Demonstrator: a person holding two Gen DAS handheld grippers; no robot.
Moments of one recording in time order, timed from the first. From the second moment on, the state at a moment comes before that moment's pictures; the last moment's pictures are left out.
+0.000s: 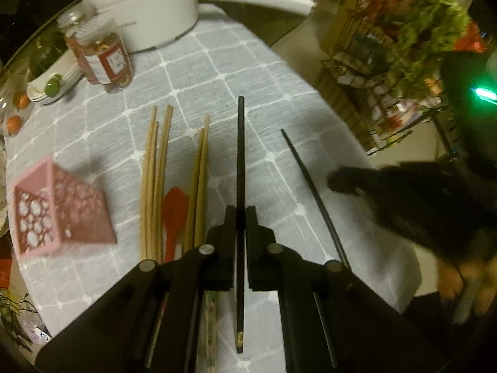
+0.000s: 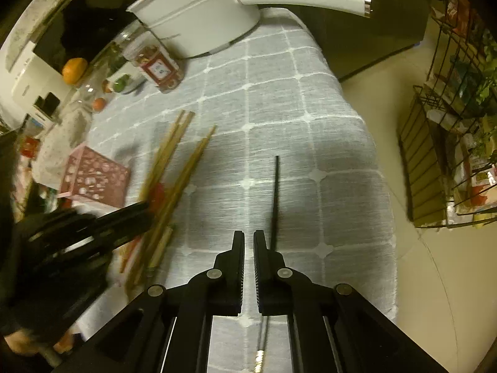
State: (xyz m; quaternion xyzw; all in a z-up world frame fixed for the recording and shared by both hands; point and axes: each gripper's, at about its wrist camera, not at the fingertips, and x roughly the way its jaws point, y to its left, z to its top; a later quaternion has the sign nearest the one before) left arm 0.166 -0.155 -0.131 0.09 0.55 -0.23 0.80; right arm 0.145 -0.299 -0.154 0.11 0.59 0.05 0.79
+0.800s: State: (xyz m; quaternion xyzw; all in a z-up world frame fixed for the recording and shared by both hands) left arm 0.083 -0.060 -0.067 0.02 0.43 -0.25 0.87; right arm 0.158 -0.274 -0.173 0.03 0.58 0.01 0.81
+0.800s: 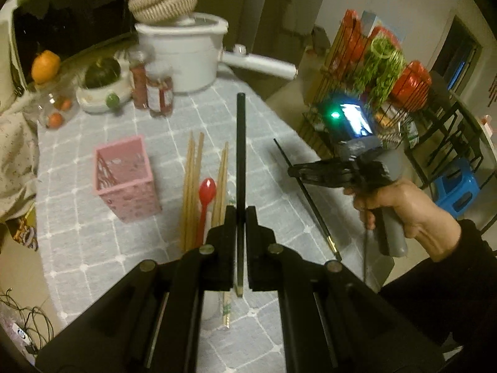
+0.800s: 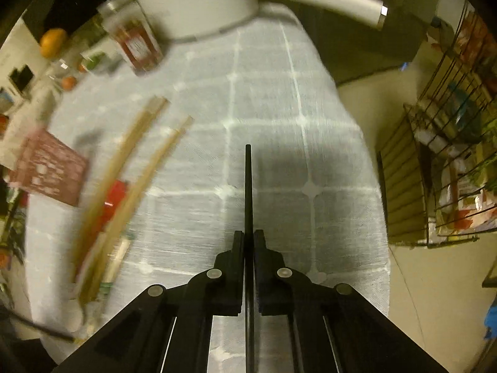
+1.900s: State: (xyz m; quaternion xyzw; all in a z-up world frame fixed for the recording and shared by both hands) left arm 0.106 0.044 -0.005 -0.07 0.22 -0.13 0.97; right arm 0.116 -0.178 -0.020 -0.03 0.37 0.10 0.92
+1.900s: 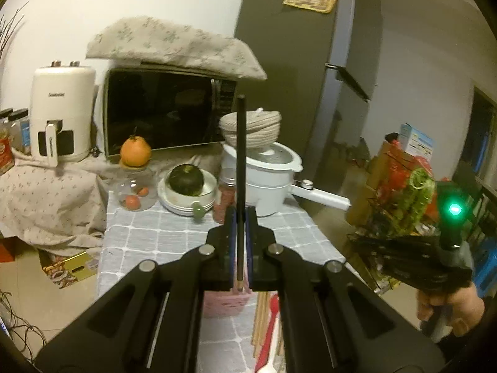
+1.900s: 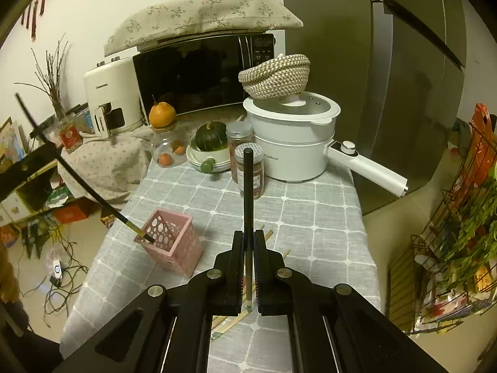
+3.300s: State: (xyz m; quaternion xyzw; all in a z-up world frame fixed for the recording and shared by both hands) left arm 0.173 0.067 -0.061 -0.11 0.36 -0.11 0.92; right arm 0.143 -0.115 0.046 0.04 0.33 0.18 0.93
